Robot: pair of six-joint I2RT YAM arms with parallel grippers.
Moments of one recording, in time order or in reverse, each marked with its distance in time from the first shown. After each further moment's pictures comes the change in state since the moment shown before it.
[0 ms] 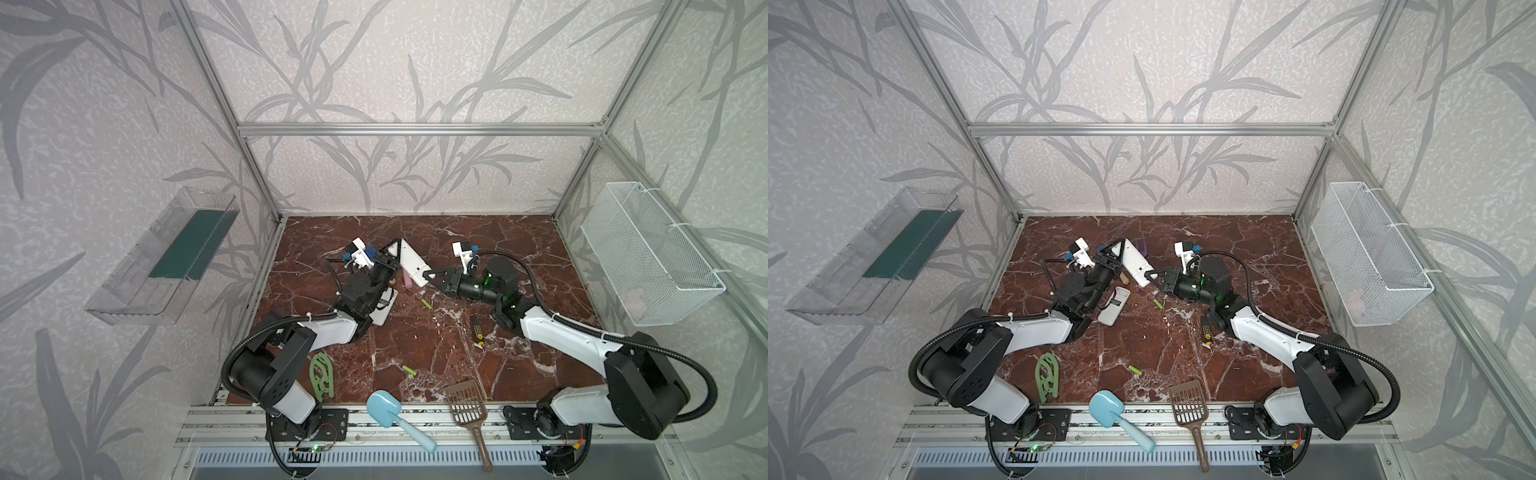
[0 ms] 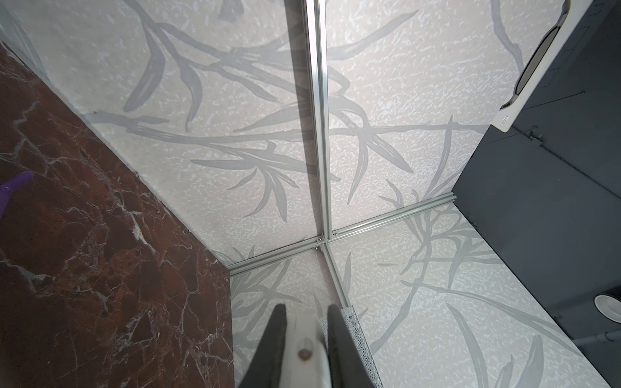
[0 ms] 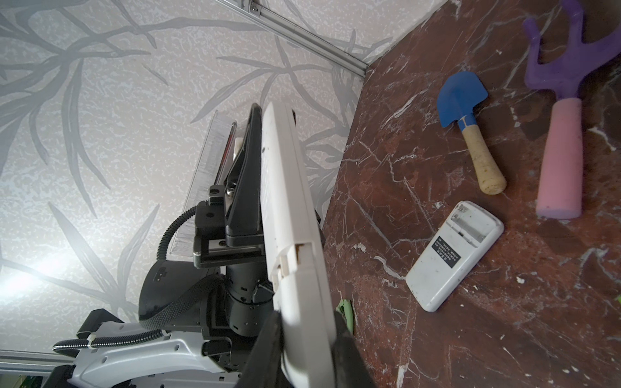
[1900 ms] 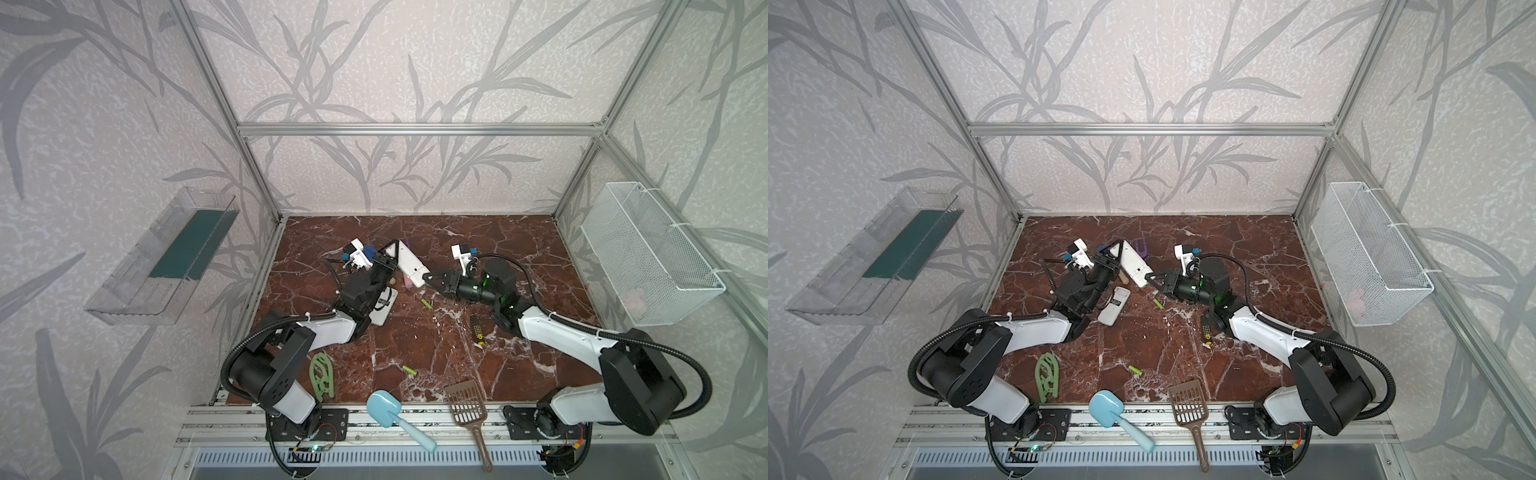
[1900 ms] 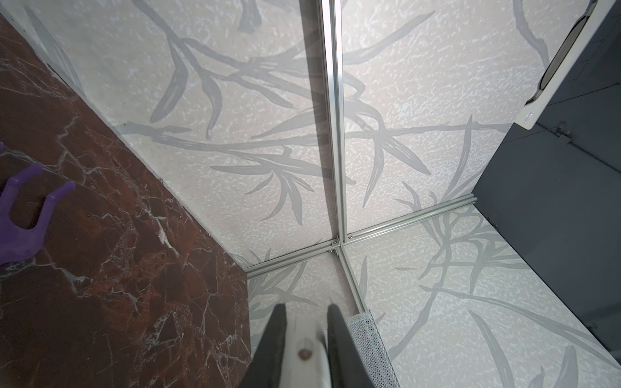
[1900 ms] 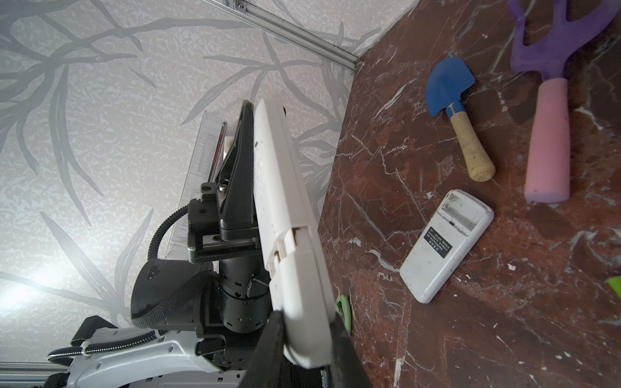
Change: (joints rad) left arm 0.011 -0.003 -0.007 -0.039 -0.003 0.026; right arm -0.001 0.018 -0.014 0.009 -0.016 0.025
